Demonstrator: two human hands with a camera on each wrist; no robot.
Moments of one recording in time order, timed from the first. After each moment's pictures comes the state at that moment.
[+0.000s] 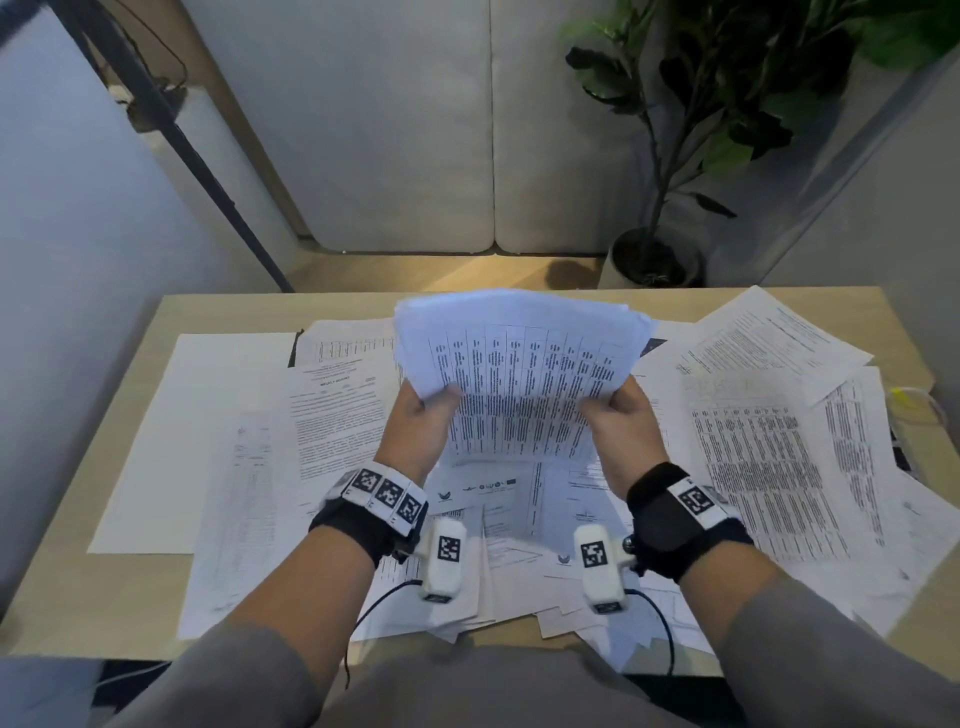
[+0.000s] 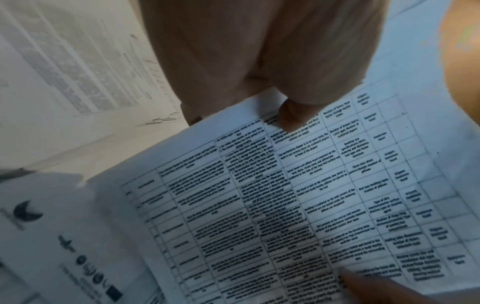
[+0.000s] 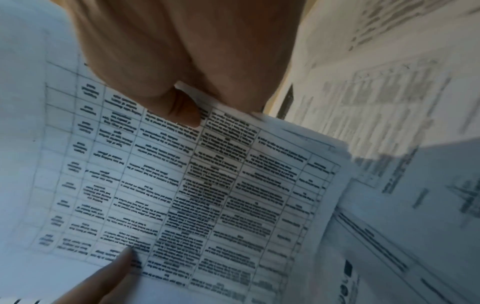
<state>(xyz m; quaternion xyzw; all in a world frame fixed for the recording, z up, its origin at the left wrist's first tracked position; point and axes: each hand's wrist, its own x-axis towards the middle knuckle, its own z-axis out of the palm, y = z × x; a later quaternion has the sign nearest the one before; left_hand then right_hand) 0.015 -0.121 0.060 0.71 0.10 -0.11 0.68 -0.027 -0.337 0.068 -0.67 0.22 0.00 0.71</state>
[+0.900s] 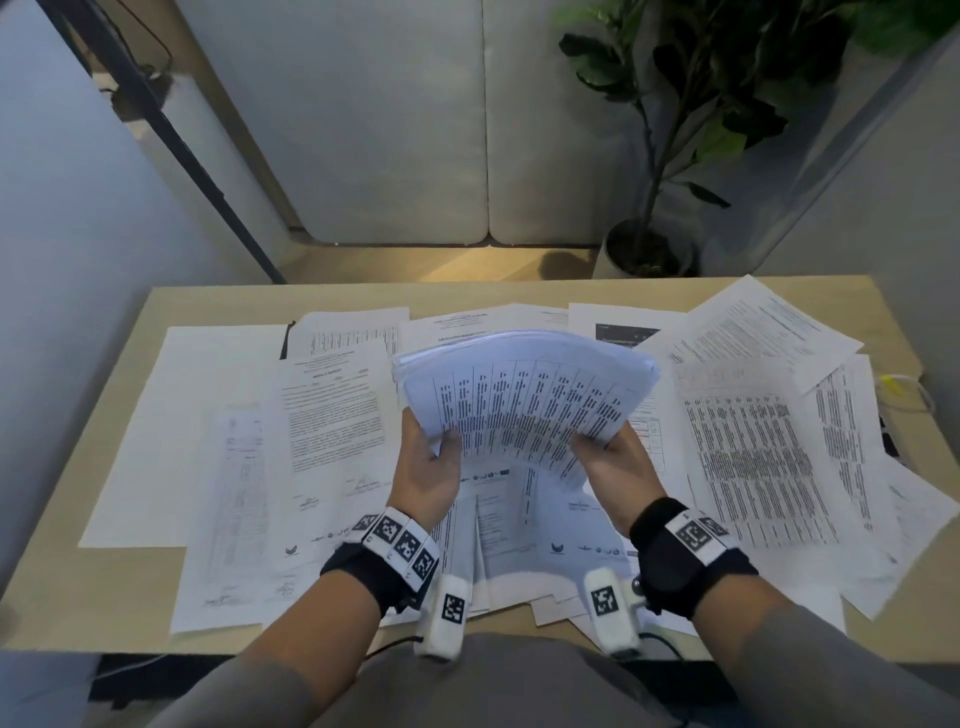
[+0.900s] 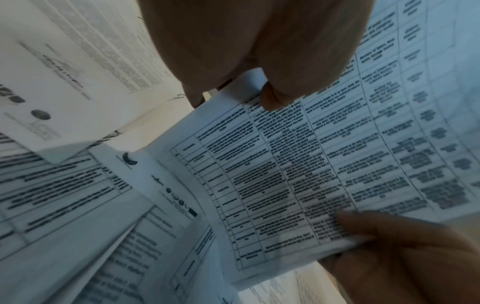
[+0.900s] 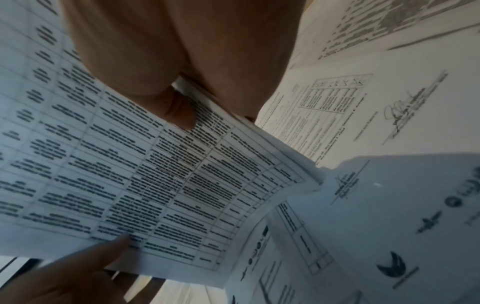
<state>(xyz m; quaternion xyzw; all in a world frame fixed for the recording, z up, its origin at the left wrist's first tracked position) -0.031 -0.123 0.016 0.80 0.02 -0.05 0.60 -0.070 -0.340 0.049 -0.70 0.19 0.07 0.68</state>
